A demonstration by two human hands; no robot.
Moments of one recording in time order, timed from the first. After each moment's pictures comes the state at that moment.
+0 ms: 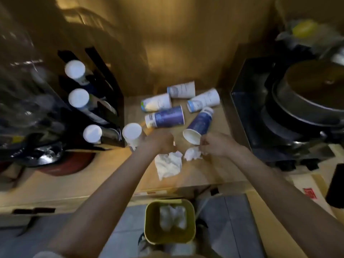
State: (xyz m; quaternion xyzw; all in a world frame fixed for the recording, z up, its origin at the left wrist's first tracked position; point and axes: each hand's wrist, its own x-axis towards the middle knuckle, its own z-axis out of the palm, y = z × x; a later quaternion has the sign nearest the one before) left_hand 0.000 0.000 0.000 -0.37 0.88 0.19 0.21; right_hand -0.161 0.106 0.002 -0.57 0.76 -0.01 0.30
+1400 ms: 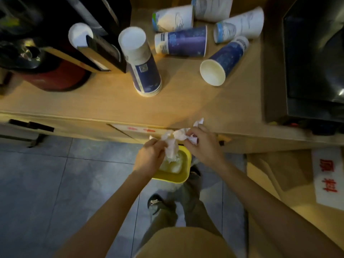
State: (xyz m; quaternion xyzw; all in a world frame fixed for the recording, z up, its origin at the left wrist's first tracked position) left_hand 0.116 0.173 -0.146 -0.52 0.79 0.32 -0.09; right_hand -0.067 0.206 -0.134 -0.59 0.71 -0.25 0.29
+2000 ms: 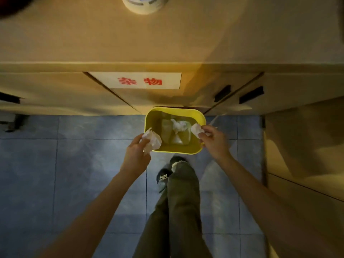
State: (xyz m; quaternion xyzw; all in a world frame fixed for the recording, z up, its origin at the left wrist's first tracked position) left_hand 0.220 0.210 -0.309 -0.55 0.75 0.37 0.02; right_hand -0.003 0.275 -0.331 -0.23 0.80 -0.30 0.46
